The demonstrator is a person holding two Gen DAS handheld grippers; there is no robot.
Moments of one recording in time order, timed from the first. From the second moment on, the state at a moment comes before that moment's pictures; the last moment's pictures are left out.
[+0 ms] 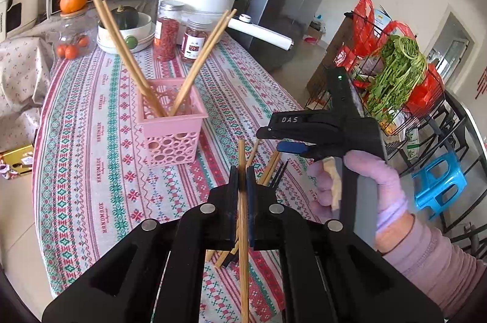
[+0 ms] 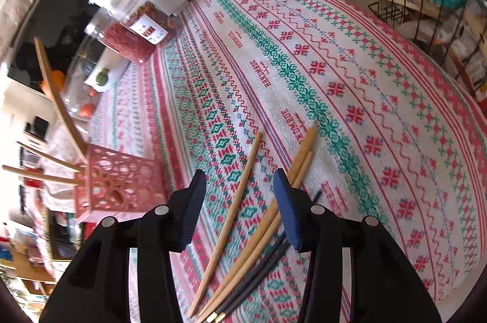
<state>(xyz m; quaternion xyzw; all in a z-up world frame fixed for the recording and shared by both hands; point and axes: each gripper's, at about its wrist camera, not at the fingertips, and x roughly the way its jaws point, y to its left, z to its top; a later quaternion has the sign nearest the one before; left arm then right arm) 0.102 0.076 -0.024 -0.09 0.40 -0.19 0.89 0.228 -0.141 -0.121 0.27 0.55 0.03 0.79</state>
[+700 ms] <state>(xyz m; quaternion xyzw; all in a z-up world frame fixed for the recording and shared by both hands) 0.100 0.098 -0.023 -0.11 0.39 -0.17 0.90 0.226 -0.120 -0.128 0.13 0.51 0.00 0.85</state>
